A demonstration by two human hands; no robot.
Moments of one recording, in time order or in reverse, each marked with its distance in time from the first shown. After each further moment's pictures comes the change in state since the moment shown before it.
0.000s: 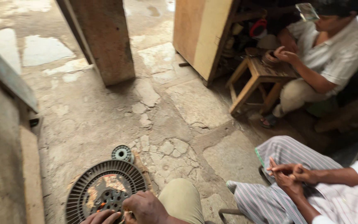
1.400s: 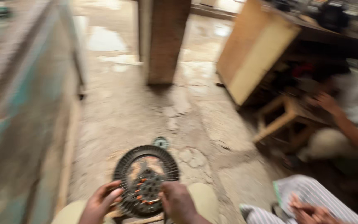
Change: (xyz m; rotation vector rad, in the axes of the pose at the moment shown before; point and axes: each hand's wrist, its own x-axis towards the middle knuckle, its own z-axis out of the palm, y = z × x) left_hand -0.041 0.017 -0.115 -1.299 0.157 -1.071; right_hand 0.017 -0.045 -0.015 -0.080 -0.107 0.288
